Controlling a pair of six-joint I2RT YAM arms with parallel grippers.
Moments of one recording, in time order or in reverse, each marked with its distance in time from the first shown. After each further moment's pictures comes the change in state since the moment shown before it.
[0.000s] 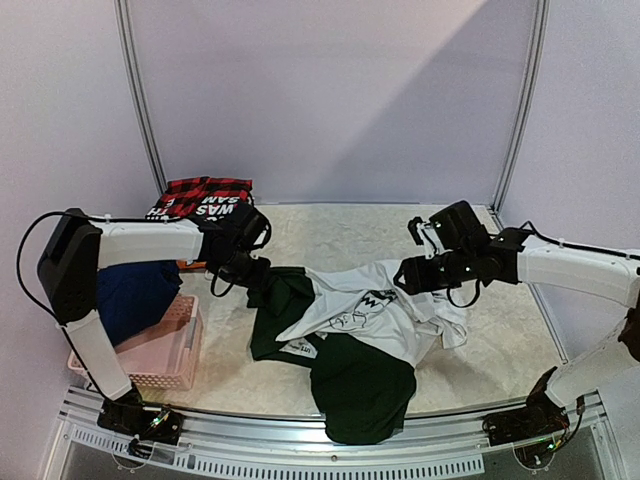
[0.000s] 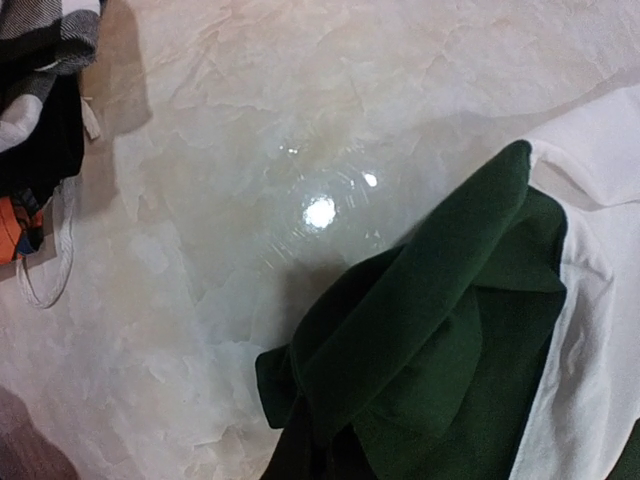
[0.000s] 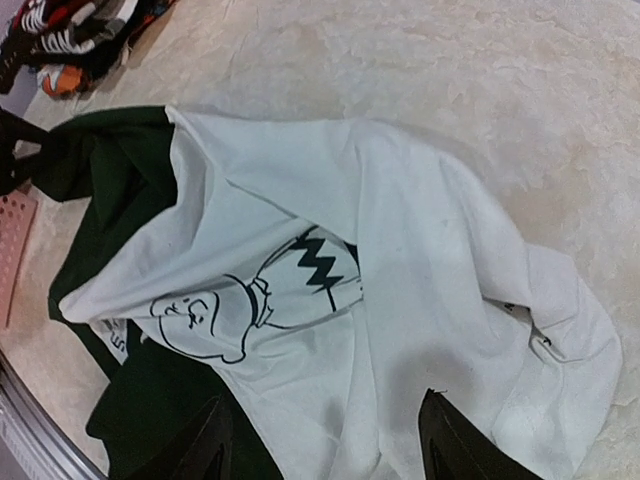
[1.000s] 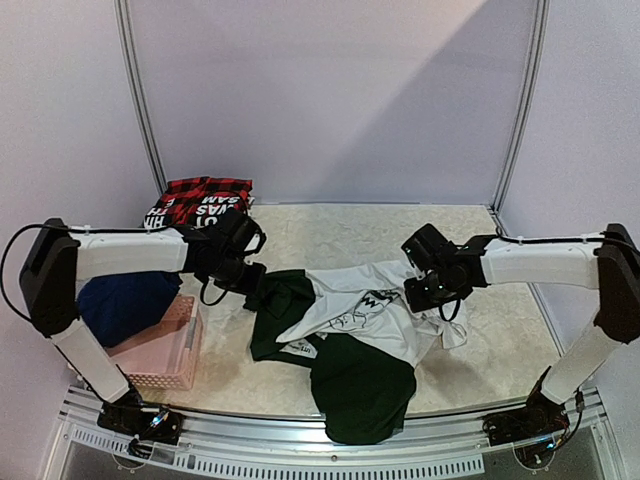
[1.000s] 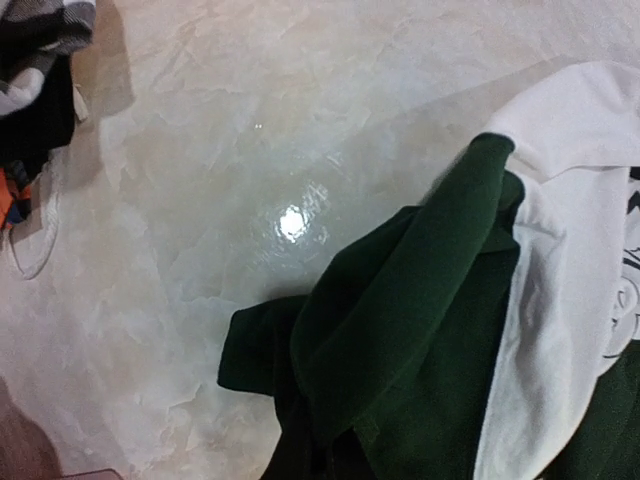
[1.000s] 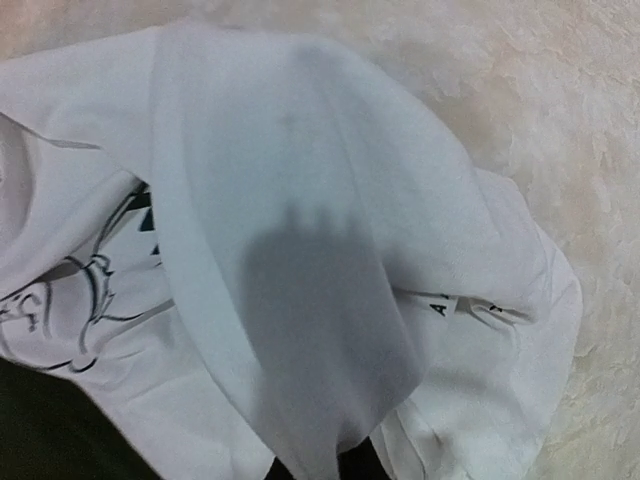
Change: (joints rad) left arm -0.023 -0.108 -0.122 0.055 0.063 -0.022; right arm 0.070 0.220 0.024 -0.116 0.290 0.065
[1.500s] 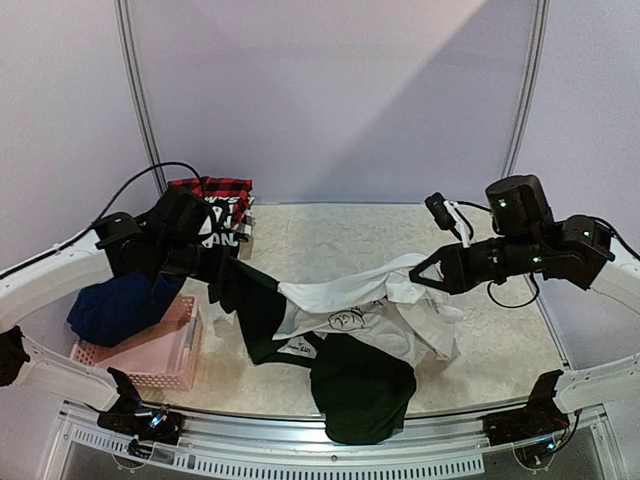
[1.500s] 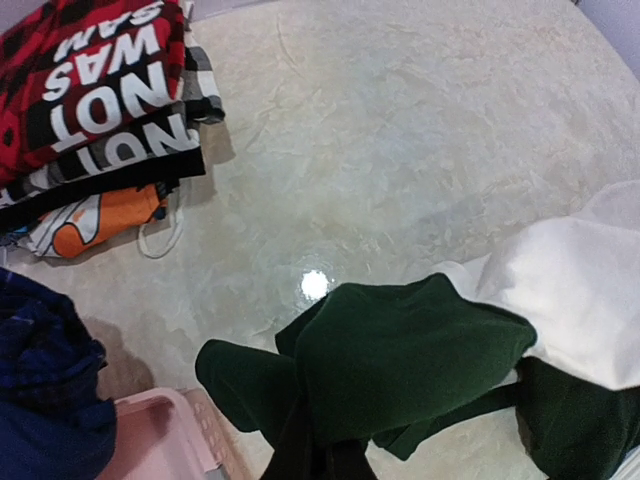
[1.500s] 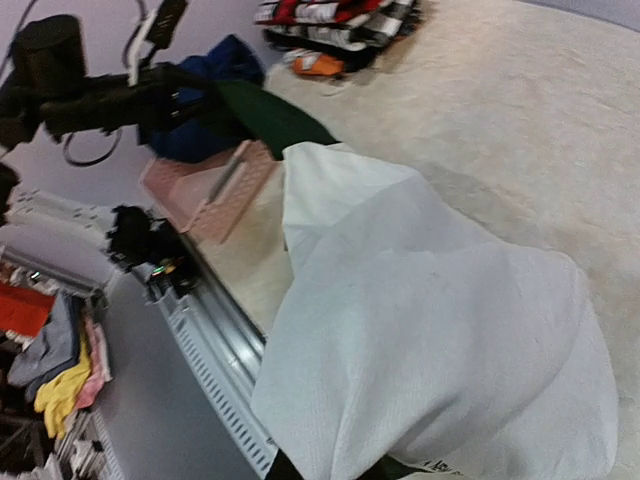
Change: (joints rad) left arm -0.084 -0.434 -0.002 -0.251 -0.154 -0.005; right arm 0.096 -0.554 0.095 -0.140 -0.527 -0.010
